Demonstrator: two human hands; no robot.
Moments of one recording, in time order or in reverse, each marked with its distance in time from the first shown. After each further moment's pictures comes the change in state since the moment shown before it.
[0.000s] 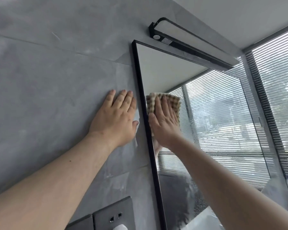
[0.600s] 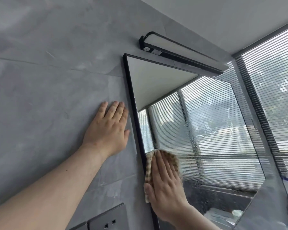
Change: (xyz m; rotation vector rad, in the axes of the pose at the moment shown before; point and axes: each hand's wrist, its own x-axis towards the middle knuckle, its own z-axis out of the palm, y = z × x) left_hand -0.001 0.000 0.000 -0.016 0.011 0.003; right_hand -0.149 0.022 0.030 -0.245 -0.120 -0.097
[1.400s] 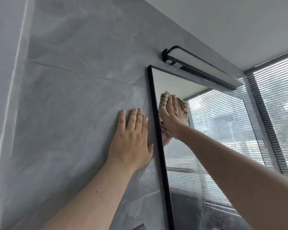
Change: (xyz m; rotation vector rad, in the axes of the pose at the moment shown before) left_hand -0.005 -0.003 0.001 -0.112 0.110 -0.079; right_hand 0.218 -0.012 -0.109 0.233 0.052 0.158
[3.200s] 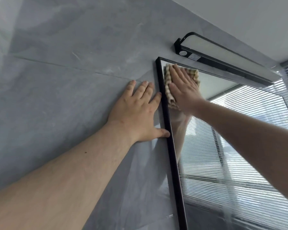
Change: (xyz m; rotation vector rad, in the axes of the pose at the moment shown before) left_hand 0.085 -0.030 -0.002 0.174 -0.088 0.073; right_hand 0.086 0.013 -0.019 -0.153 0.208 -0.410
